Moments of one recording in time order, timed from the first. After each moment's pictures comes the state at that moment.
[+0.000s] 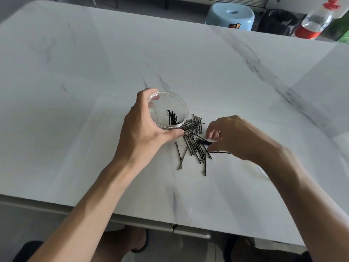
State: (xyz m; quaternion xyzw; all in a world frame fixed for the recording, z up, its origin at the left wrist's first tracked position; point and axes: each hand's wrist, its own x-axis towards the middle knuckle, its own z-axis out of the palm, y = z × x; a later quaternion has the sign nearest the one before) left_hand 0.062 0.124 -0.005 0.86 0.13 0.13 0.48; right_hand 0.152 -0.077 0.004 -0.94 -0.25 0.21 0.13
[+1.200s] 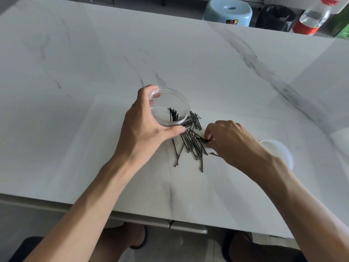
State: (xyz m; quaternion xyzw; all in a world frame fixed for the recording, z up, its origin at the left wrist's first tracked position) left_hand 0.064 0.116 -0.005 0.86 0.12 0.11 0.47; right_hand 0.130 -0.080 -0.014 -0.95 -0.30 0.10 0.07
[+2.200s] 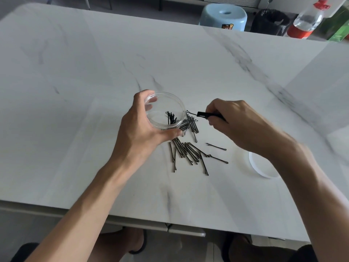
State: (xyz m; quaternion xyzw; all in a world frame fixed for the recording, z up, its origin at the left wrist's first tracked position) left_hand 0.066 0.117 -0.003 0.85 0.13 0.11 0.50; right_hand 0.150 -0.087 0.032 -0.92 -0.31 0.09 0.21
